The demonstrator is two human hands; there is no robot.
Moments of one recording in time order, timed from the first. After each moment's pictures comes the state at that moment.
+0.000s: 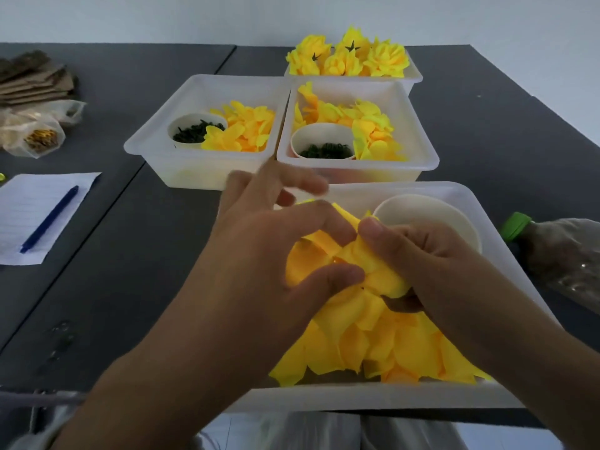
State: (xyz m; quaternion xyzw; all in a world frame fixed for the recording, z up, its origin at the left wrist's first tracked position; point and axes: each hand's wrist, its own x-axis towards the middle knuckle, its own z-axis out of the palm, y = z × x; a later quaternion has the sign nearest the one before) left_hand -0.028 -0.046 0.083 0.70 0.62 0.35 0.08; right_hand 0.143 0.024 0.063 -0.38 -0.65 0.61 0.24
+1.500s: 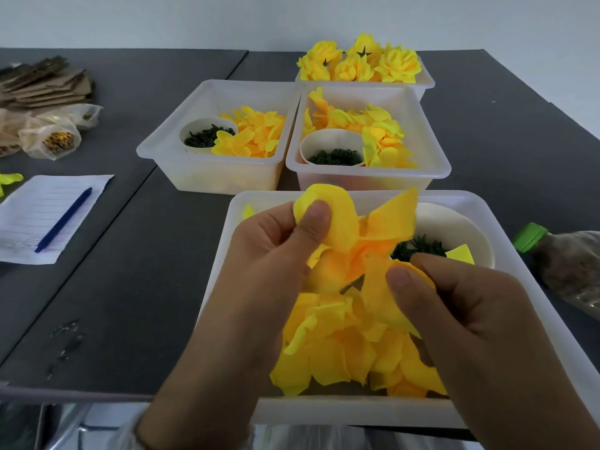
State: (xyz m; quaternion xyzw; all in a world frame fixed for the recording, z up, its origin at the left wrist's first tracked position) left_hand -0.011 -0.028 0.066 0.38 0.53 0.60 0.47; right_hand 0.148 -0.010 0.064 -0.43 -0.73 0.37 0.37
